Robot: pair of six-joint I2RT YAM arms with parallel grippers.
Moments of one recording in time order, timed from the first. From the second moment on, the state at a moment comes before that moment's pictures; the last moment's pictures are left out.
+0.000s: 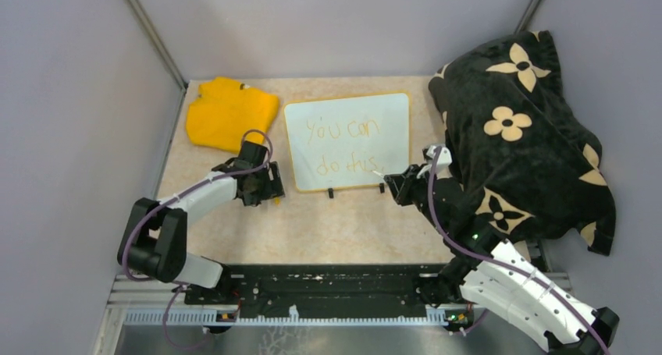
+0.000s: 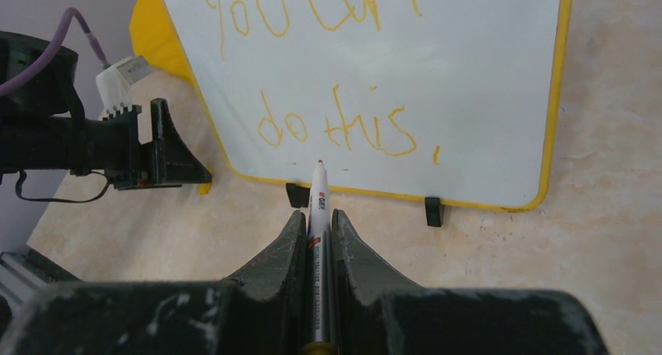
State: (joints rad) left arm -0.34 1.43 0.76 -0.41 -0.05 -0.56; right arm 0.73 0.58 0.56 -0.19 0.25 0.48
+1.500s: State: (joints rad) left arm -0.49 1.65 0.95 -0.57 -0.32 -0.77; right arm 0.73 0.46 0.56 -0.21 0.28 0.45
